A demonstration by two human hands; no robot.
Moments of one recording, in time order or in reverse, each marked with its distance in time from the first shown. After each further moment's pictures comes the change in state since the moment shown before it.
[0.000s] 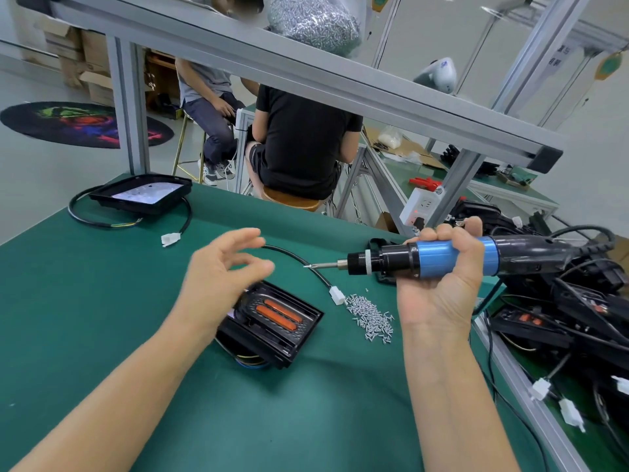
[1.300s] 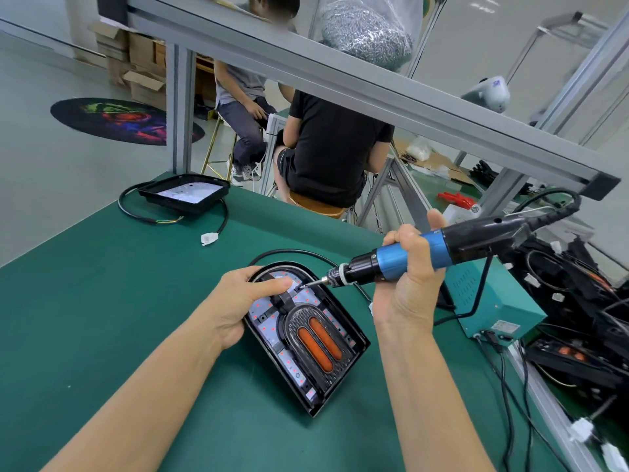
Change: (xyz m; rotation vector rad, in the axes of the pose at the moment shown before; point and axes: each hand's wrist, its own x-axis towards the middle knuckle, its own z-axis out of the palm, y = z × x) left_hand 0.009 -0.024 -0.028 -0.296 -0.105 -0.454; right_hand -0.005 0.071 0.014 -0.366 -0.161 -0.059
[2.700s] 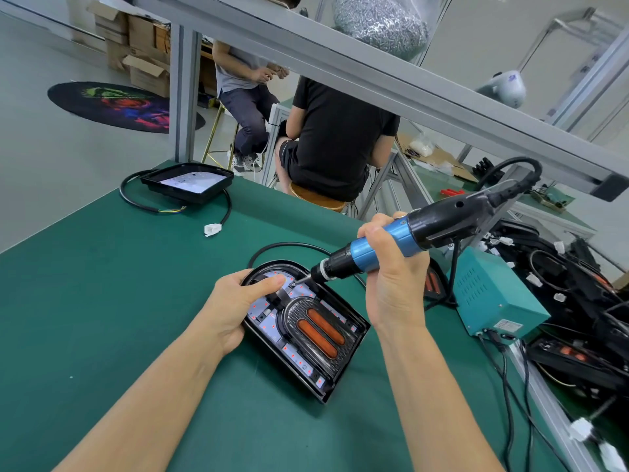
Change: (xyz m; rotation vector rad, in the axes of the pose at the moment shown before) left_hand -0.005 -0.014 -0.006 -0.147 0.105 0.008; right_hand -0.006 0.009 0.007 -0.222 -0.284 0.094
